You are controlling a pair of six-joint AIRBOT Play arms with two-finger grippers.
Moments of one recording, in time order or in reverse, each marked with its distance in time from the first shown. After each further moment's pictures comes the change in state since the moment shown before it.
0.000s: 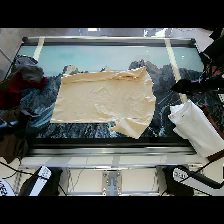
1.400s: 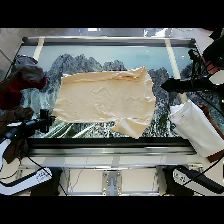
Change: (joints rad) left arm -0.298 -0.340 -0.118 -0.434 0.533 0.079; right arm 0.131 0.034 -0.052 -0.005 -0.135 -0.005
